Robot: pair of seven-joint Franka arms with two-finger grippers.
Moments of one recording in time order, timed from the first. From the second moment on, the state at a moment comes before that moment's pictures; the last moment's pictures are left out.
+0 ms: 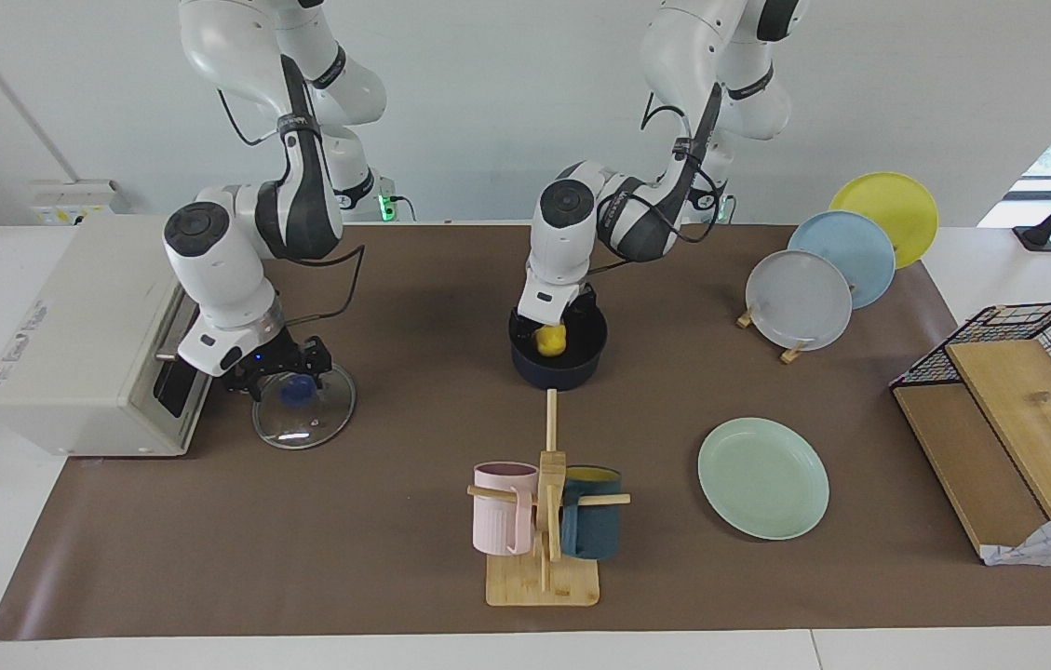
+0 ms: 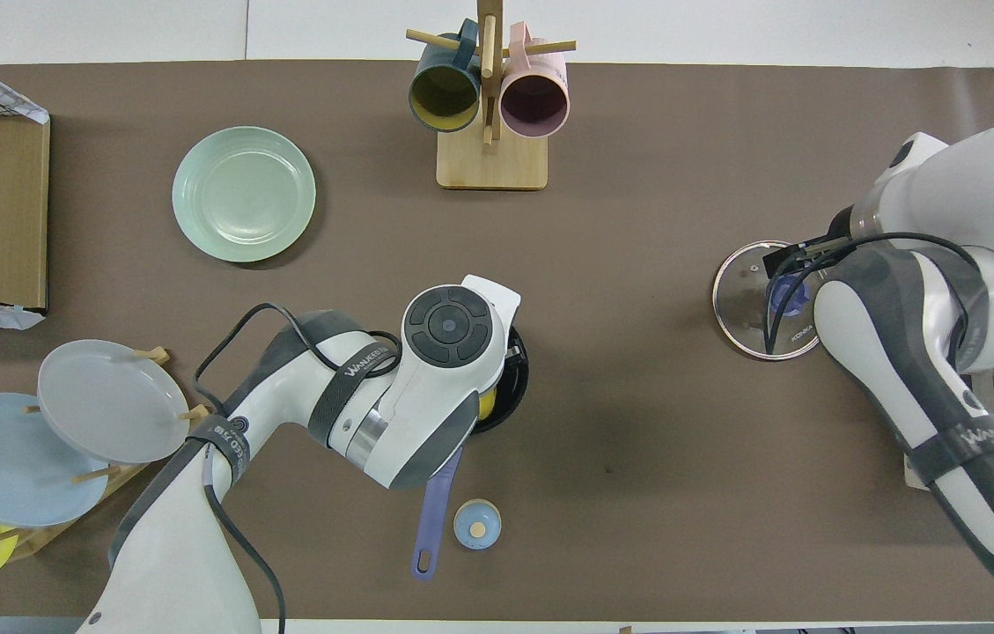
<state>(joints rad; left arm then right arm) -0.70 0.30 -0.06 -1.92 -0.07 2.14 -1.00 -0.02 0.12 0.06 -1.79 -0.02 1.90 -0.09</state>
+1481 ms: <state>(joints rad) -0.30 0.21 -0.03 -1.50 -0.12 1.73 -0.56 -0.01 0.02 0.05 -1.61 -0.04 1.55 0.01</state>
